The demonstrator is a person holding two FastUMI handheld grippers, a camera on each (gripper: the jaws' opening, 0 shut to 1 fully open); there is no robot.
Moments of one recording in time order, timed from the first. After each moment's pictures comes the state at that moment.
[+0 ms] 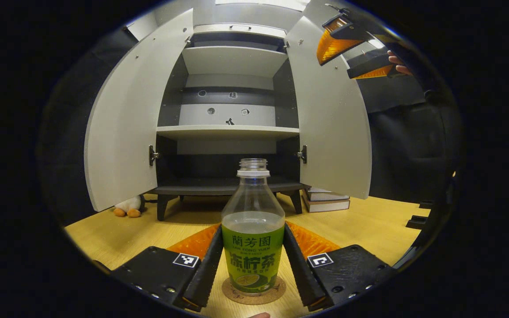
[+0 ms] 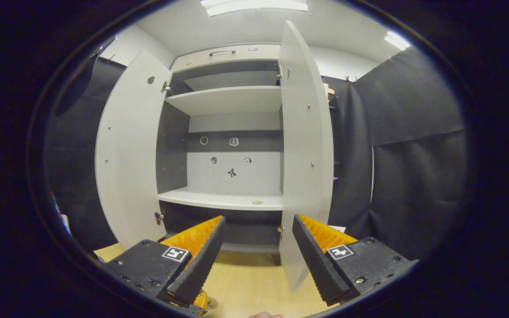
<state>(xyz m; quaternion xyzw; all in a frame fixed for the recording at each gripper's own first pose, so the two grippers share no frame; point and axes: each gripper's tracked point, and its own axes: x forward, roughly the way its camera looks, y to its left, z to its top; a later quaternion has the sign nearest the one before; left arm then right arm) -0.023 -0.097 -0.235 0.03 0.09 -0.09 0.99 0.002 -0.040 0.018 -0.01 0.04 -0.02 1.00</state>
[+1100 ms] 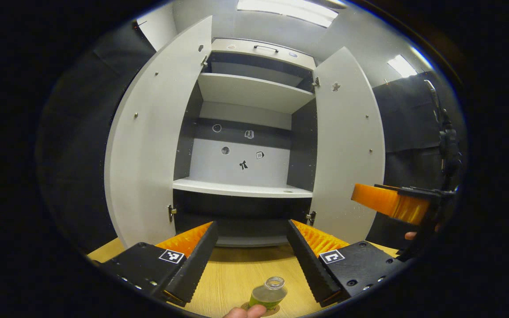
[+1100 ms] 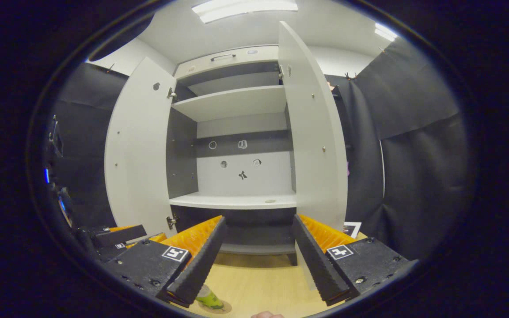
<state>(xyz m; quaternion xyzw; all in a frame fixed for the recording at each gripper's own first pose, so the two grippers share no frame) 0.016 -0.048 -0.037 -0.02 0.06 -0.06 1.00 -0.001 -0.018 -0.003 0.03 0.02 0.01 1.00</state>
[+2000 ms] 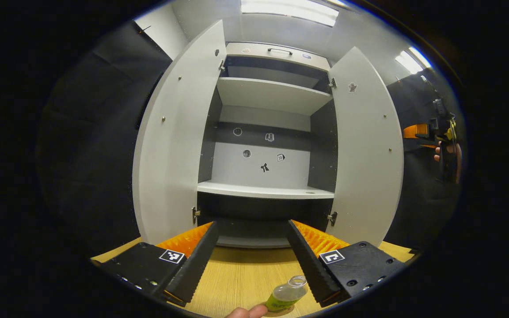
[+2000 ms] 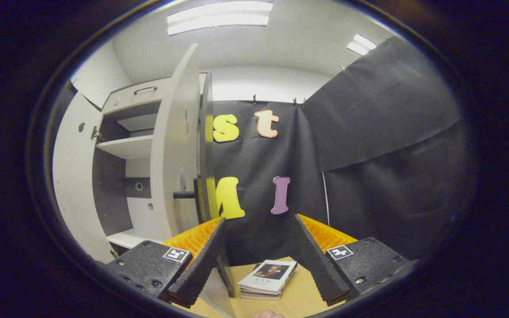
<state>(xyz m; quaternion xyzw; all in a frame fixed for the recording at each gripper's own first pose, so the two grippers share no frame) 0.012 -0.017 -0.037 0.00 0.05 -0.01 1.00 0.035 -0.231 0.156 0.03 -0.06 -0.16 0.98</state>
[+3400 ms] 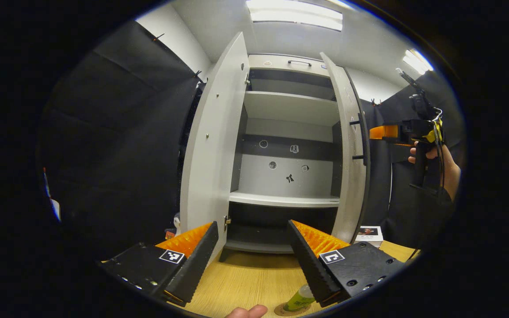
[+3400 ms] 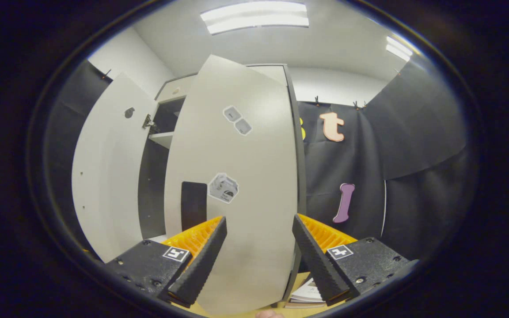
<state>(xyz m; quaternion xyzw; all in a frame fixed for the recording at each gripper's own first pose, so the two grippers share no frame) -0.017 0.038 -0.013 0.00 0.01 0.07 1.00 0.114 -0.062 0.158 -0.02 -0.08 0.00 1.00</state>
